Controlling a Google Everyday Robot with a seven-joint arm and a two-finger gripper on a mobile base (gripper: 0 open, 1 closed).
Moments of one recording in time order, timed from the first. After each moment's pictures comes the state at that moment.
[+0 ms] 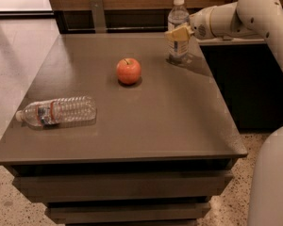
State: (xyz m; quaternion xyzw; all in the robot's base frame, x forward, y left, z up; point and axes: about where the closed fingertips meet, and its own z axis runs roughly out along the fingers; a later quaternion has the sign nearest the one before) arm 0.801 -0.136 0.915 -0.40 0.74 0.16 0.52
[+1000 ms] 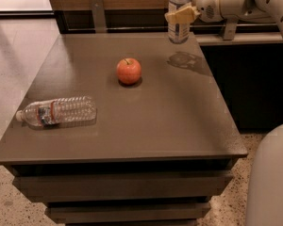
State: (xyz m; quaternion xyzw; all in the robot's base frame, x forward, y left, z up) arm 0.790 -0.130 0.981 -0.43 0.69 0.18 0.56
